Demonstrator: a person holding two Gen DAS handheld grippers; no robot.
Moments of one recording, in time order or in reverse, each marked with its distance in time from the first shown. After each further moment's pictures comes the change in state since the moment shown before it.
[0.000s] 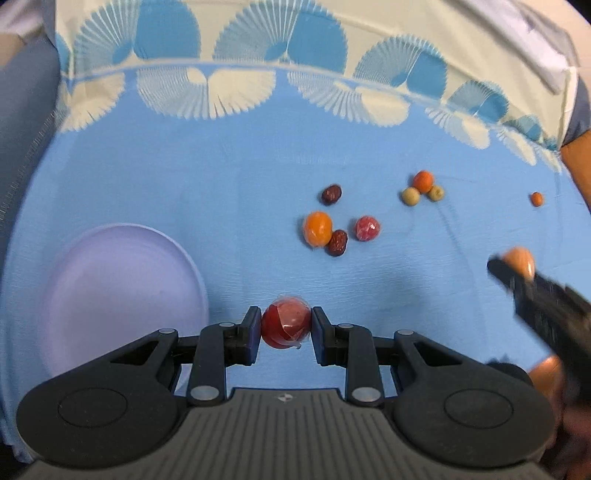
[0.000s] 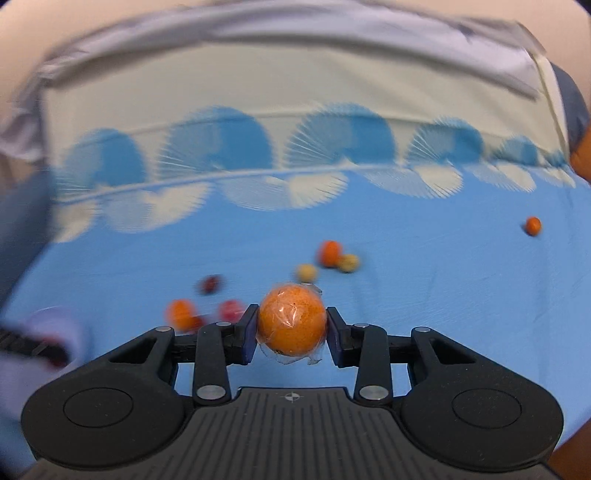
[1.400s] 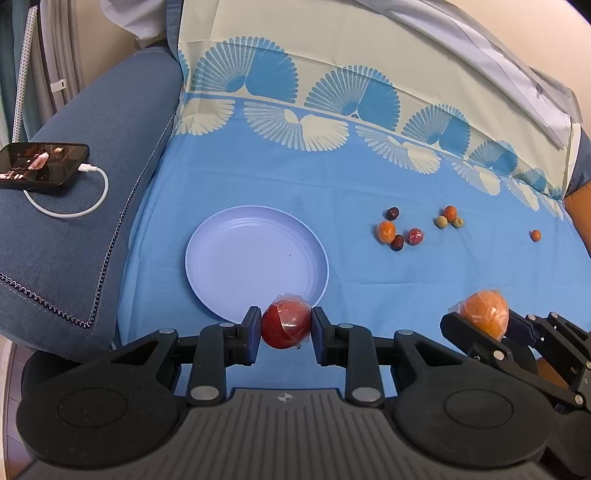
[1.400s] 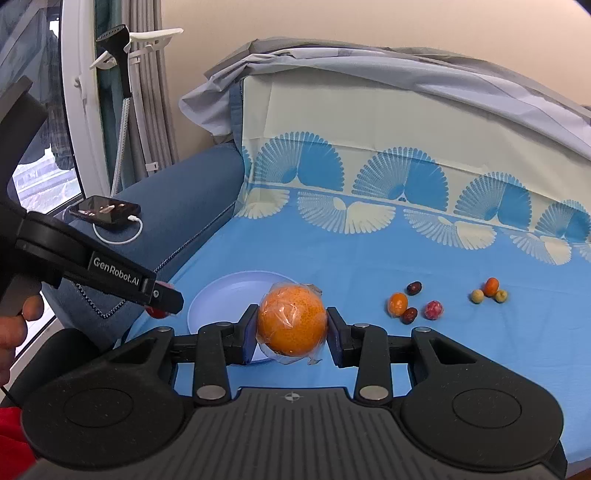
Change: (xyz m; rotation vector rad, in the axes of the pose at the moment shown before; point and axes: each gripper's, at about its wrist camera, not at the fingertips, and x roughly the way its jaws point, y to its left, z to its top) left arm -0.139 0.108 -0.103 -0.122 -0.148 0.050; right arm -0.136 0.179 -0.035 -0.261 -0.045 0.297
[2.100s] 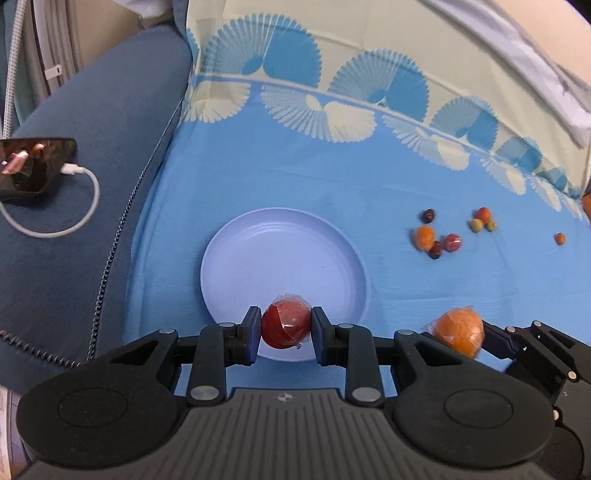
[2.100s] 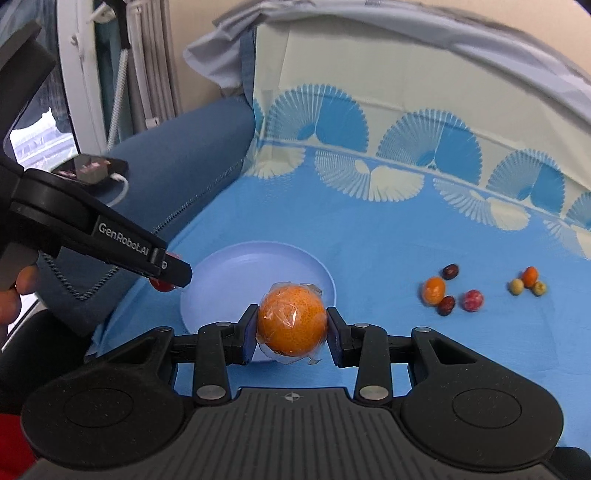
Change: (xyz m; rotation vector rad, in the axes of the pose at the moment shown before) left arm 0.074 0.037 0.034 -0.008 0.060 0.026; right arm 0.096 0.019 0.003 -0.034 0.140 0.020
